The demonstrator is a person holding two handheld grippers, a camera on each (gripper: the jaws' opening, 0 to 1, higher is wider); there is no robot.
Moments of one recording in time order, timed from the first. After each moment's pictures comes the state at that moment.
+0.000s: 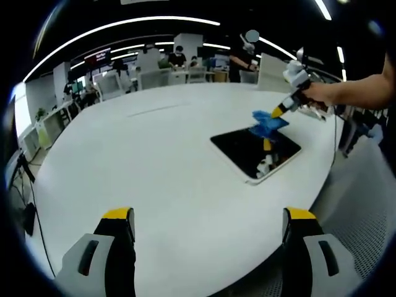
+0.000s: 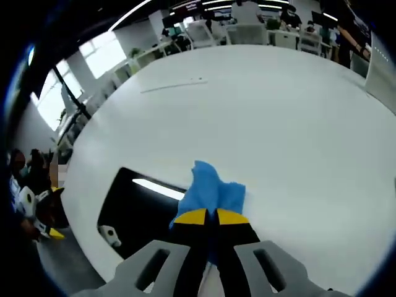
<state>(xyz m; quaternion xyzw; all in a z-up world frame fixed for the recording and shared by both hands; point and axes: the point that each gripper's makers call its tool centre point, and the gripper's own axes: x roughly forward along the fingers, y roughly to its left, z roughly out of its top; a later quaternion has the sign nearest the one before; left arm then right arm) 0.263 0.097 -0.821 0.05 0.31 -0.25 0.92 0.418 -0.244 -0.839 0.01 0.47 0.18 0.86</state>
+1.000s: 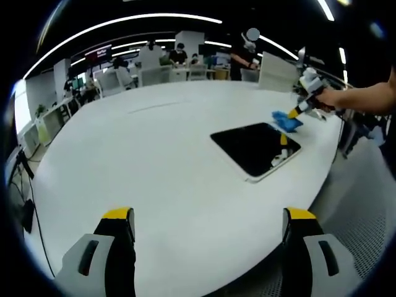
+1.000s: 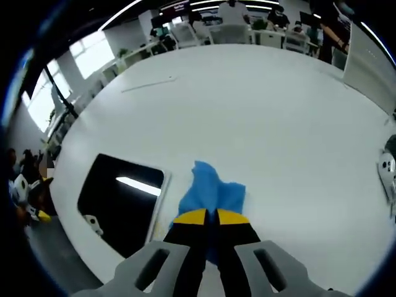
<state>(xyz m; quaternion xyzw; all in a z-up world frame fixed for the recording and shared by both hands) 0.261 0.096 -0.823 0.05 0.32 -0.25 0.91 0.398 -0.326 -0.854 0.00 0.48 0.14 0.87</state>
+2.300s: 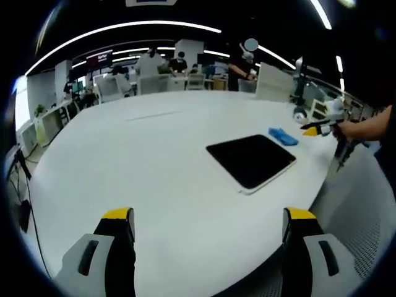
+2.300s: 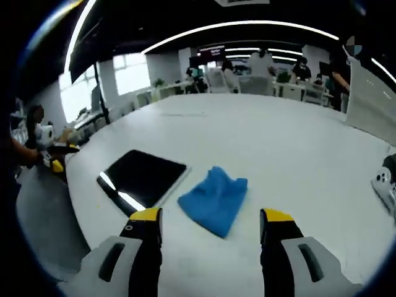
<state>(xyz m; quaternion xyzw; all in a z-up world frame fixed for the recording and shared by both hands) 0.264 0.088 -0.810 0.03 0.29 -0.26 0.92 0.330 -0.349 -0.818 0.03 0.28 0.25 0.93</state>
